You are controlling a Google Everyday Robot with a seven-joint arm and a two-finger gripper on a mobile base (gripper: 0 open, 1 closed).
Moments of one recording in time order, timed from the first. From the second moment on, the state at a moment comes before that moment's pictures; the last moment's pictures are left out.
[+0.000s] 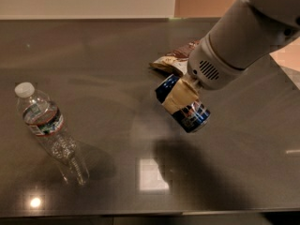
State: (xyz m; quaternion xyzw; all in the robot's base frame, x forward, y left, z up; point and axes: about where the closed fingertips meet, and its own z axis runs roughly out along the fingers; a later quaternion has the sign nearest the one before) arm 0.450 -0.065 0.933 -0.44 0.86 0.12 0.21
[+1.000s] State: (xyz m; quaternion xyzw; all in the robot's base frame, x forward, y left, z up) arm 0.446 -0.062 0.944 -0.45 0.76 0.28 0.37
